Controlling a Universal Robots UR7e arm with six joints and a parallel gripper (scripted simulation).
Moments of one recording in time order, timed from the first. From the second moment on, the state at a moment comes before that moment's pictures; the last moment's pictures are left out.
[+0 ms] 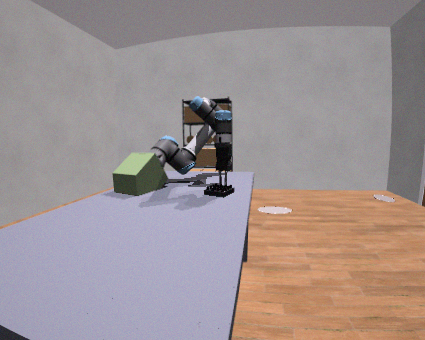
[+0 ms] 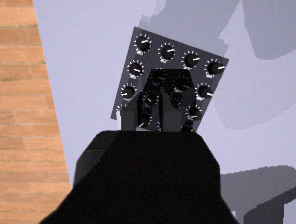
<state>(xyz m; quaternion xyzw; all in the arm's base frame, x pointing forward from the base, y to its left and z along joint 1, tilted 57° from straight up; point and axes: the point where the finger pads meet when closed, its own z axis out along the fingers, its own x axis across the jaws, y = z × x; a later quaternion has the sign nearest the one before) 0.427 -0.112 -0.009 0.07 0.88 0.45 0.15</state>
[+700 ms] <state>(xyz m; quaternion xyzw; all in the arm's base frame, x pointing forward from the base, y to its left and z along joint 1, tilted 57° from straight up) 0.427 -0.111 -0.009 0.07 0.88 0.45 0.15</state>
